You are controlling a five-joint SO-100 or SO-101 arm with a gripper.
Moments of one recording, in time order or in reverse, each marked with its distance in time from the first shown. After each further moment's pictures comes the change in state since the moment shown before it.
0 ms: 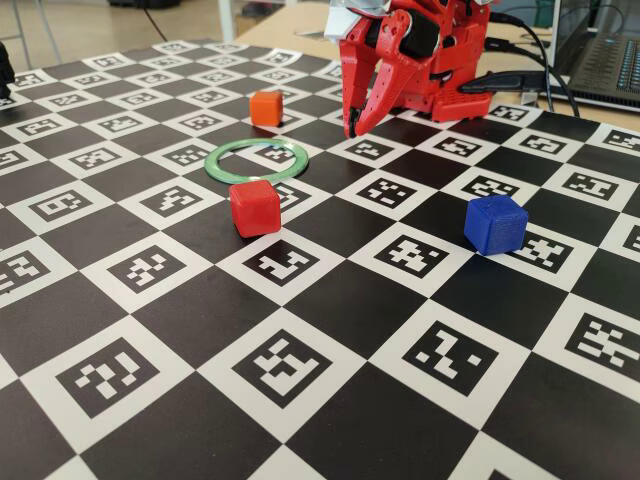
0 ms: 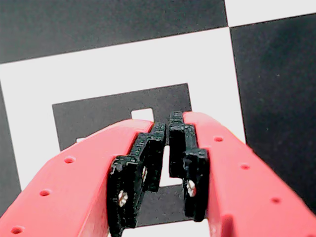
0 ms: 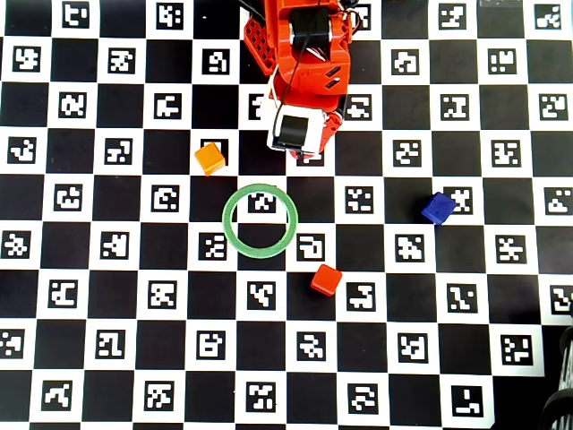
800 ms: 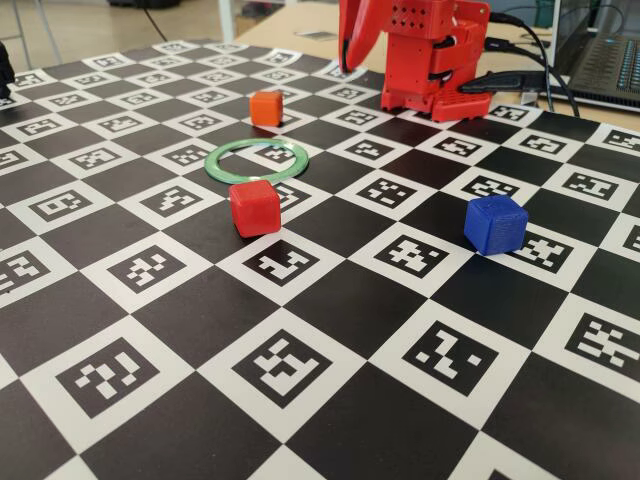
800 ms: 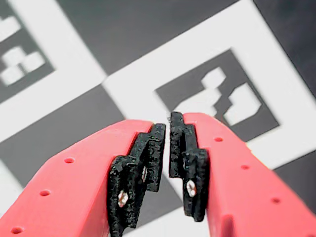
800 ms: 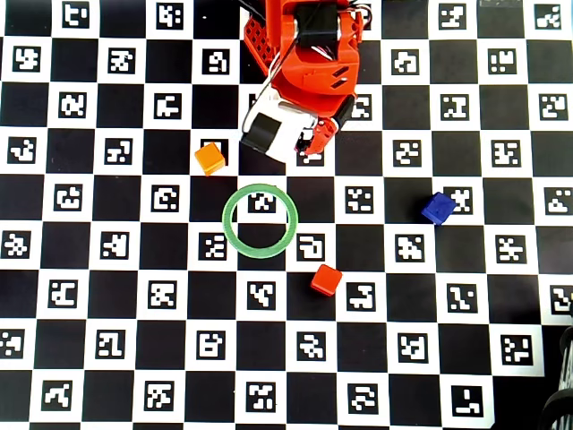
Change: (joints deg) arm -2.4 -47.3 -48.3 10.3 27.2
